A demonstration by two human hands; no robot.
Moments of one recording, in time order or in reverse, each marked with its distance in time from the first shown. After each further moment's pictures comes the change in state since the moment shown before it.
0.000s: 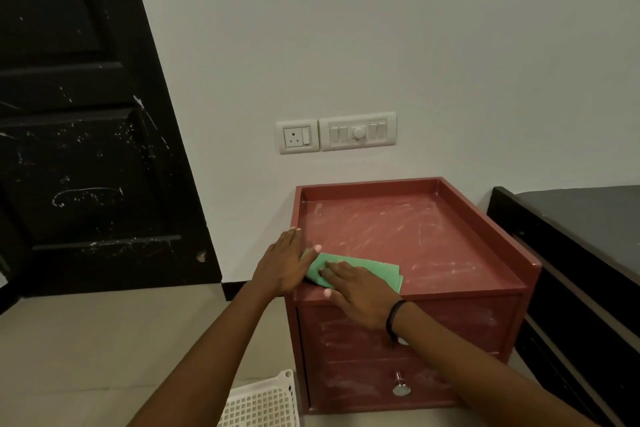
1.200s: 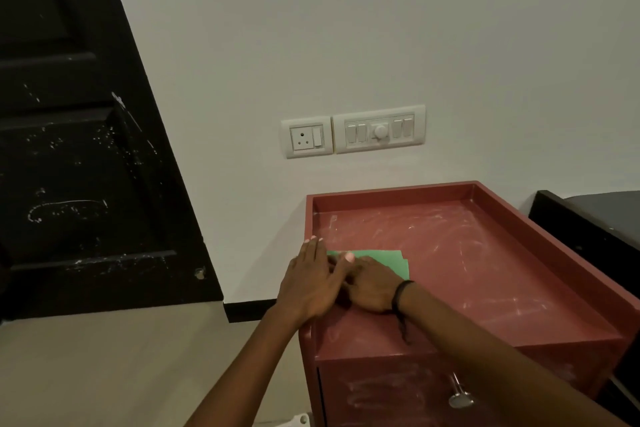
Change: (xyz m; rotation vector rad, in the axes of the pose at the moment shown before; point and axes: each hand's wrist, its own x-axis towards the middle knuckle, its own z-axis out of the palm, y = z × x) left_hand 0.050 0.006 0.005 -0.084 -0.105 -0.061; right_hand 0.113 0.039 -0.005 0.189 -0.072 0.021
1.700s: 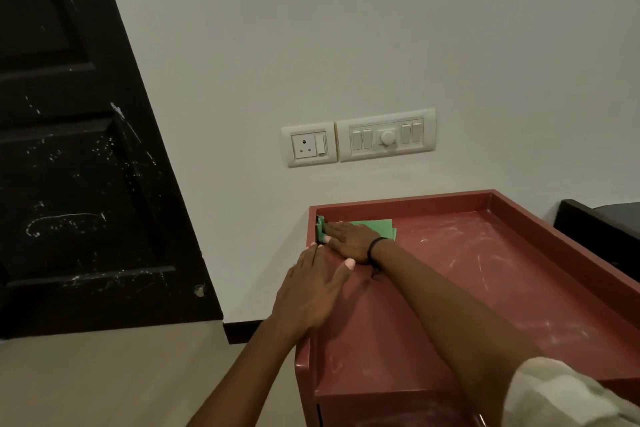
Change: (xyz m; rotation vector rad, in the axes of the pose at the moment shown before) left_hand 0.028 -0.012 0.007 -0.055 0.065 -0.023; right_hand 0.139 0.080 -0.011 -0.165 -0.090 0.152
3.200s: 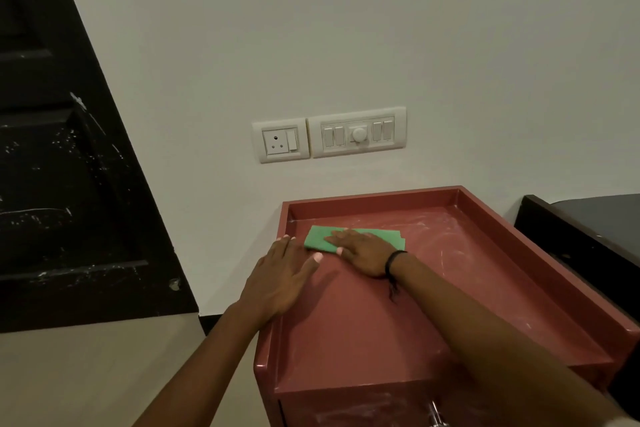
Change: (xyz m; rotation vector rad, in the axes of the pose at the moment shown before) left_hand 0.019 0.002 -0.003 0.127 -0.001 0.044; right_hand -0.076 0.052 0.005 0.079 0.038 -0.030
